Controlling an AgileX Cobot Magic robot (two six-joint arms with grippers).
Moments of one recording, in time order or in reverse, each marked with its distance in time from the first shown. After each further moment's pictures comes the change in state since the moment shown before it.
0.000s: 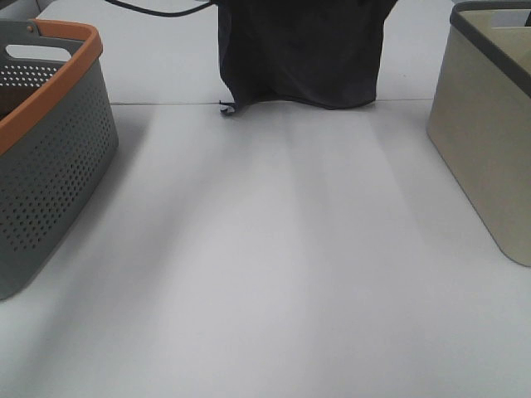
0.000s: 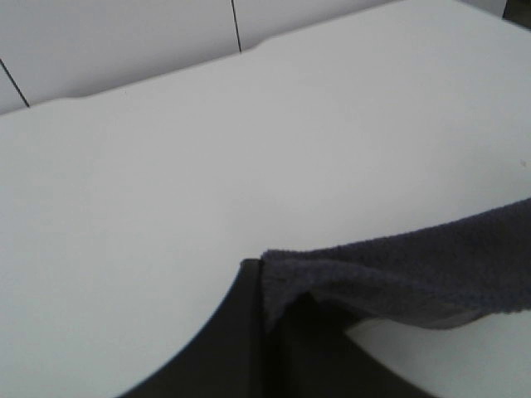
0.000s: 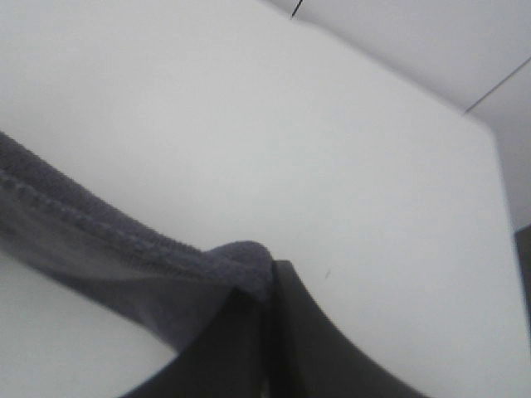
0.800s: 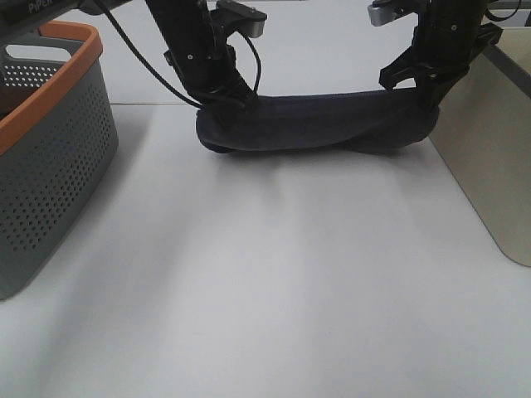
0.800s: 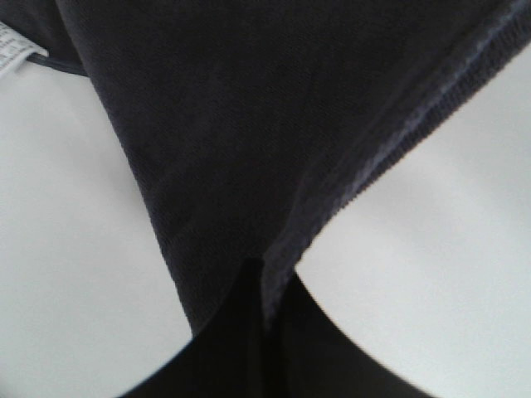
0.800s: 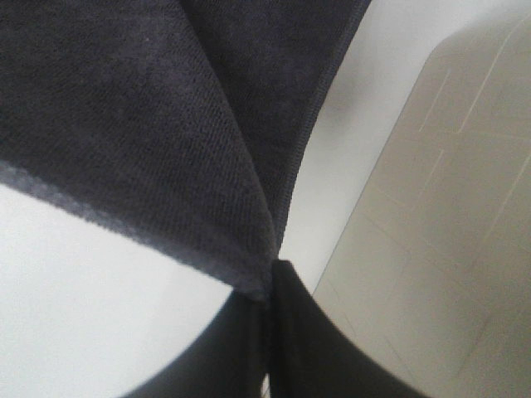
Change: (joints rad) left arm -0.042 0.040 0.023 -0.342 0.787 0.491; right arm 0.007 0.007 0.000 0.128 0.838 -0.053
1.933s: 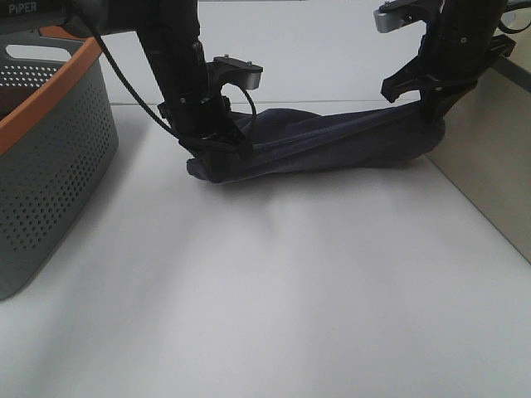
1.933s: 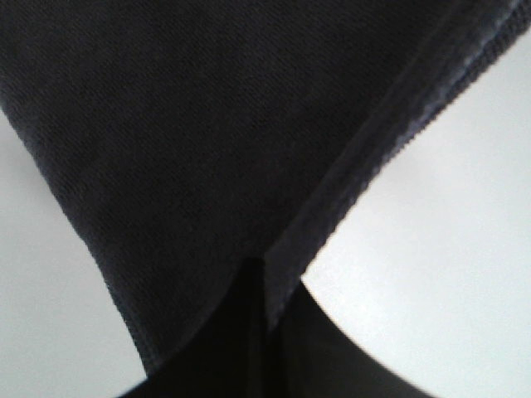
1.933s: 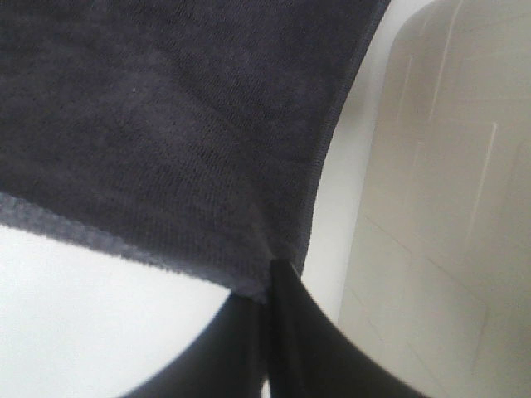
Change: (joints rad) left arm -0.015 -0.116 0.342 -0.062 -0.018 -0.001; right arm 0.014 -0.153 0.245 0.003 -0.130 0.087
